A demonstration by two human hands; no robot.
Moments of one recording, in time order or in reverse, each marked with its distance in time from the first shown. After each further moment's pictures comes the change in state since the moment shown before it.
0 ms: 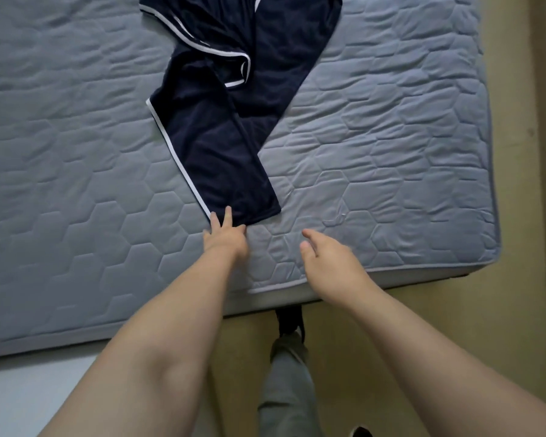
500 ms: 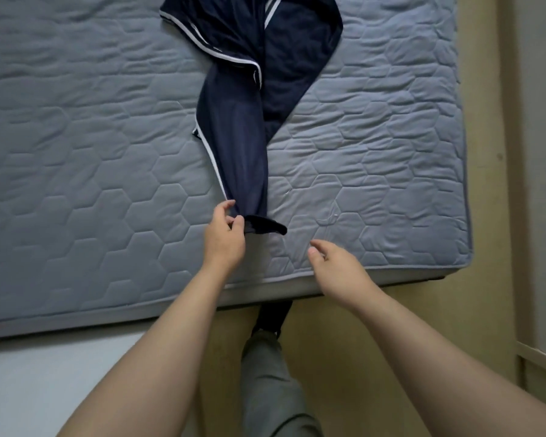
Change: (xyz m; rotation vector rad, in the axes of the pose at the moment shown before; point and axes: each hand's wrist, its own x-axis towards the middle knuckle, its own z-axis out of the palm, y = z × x) left_hand -0.076 -0.009 0.013 -1.234 0.600 0.144; right_hand -0.039 0.004 0.003 -0.006 0.013 0.066
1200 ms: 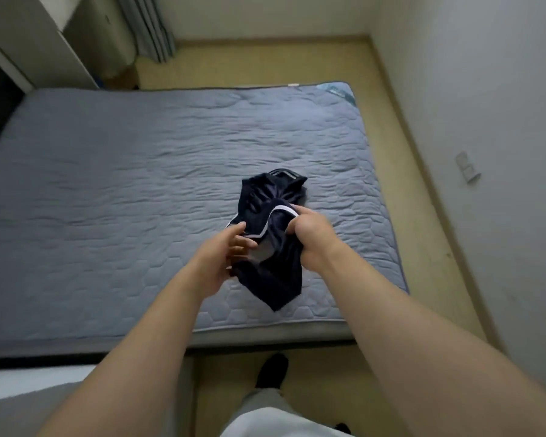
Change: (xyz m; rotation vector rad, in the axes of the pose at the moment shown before) left_hand -0.297 0.257 -0.145 -0.414 -0.311 -0.158; right_hand -0.277 -0.096 -0.148 1.059 0.004 -0.306
